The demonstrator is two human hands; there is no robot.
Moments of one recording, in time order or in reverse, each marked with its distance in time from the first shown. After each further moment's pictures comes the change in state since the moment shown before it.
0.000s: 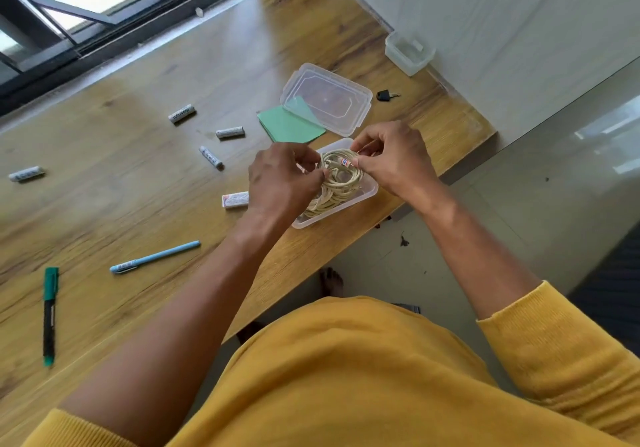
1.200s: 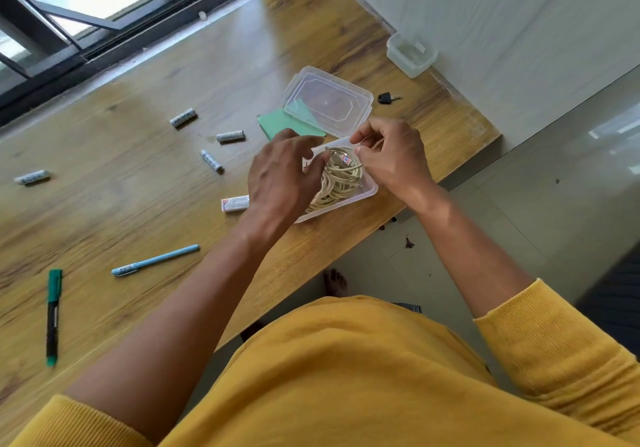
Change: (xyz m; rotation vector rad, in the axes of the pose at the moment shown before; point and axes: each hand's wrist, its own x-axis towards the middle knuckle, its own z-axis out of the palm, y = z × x) left_hand 0.015 0.000 0.010 0.271 0.073 0.222; right_hand 0.013 0.008 0.008 0.053 0.087 -0.034
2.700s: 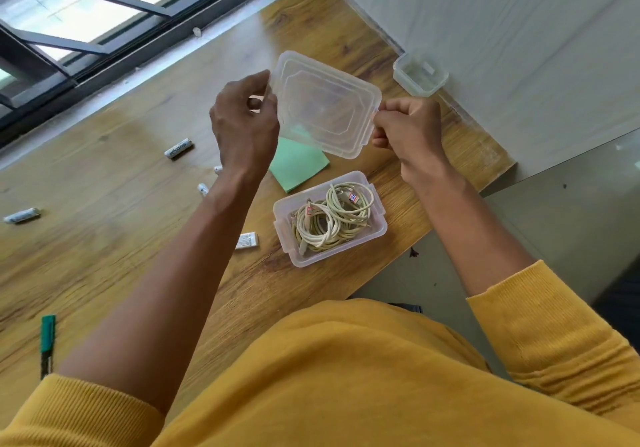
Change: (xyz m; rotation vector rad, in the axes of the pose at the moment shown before) left_hand 0.119 -0.030 -0.022 -0.444 0.320 -0.252; right_hand 0.087 -0.010 -0.008 0.576 0.164 0.479
